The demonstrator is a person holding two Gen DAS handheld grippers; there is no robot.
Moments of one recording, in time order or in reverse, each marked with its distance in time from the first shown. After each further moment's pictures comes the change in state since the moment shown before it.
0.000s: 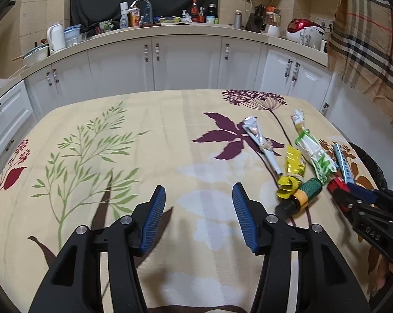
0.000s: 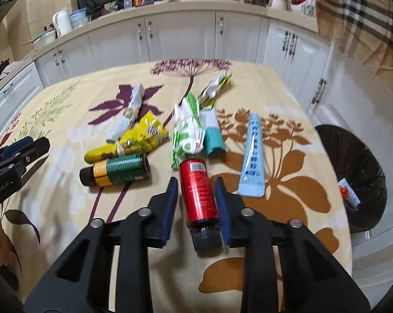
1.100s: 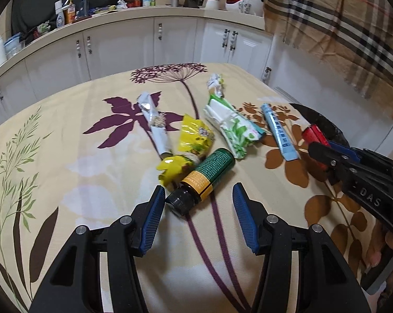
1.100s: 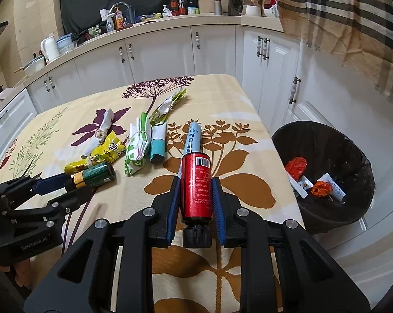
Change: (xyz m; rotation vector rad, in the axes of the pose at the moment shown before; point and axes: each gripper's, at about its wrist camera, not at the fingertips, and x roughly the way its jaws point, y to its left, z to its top) left arm 0.021 -0.089 -0.008 0.172 0.112 -0.250; right arm -0.033 -0.058 -0.011 0.101 -0.109 -0.025
